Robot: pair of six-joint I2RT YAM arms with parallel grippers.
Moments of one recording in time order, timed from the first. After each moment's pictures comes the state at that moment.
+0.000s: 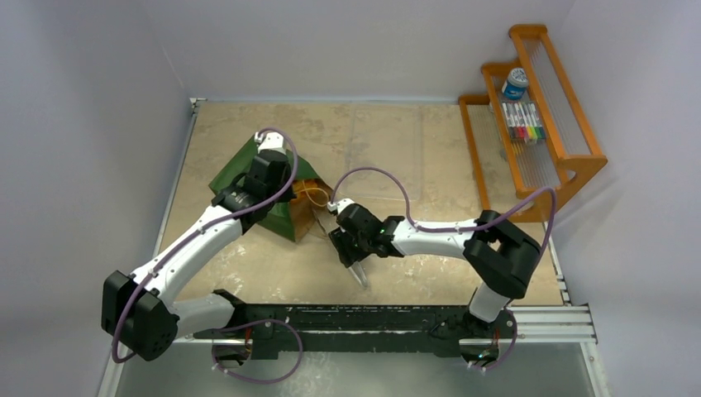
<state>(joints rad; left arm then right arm) -0.51 1.18 0.96 -0.45 -0.32 -0.44 1.03 1.68 0.91 -0.21 0.09 0.40</state>
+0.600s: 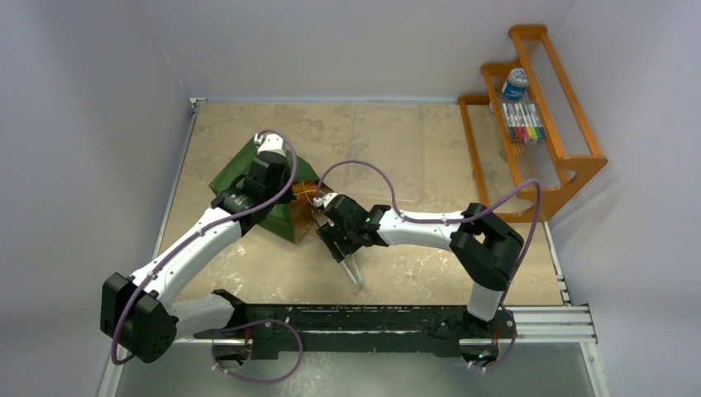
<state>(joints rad) -0.51 1.17 0.93 -0.43 -0.31 -0.45 1.02 1.77 1.11 -0.37 0.08 0.32</state>
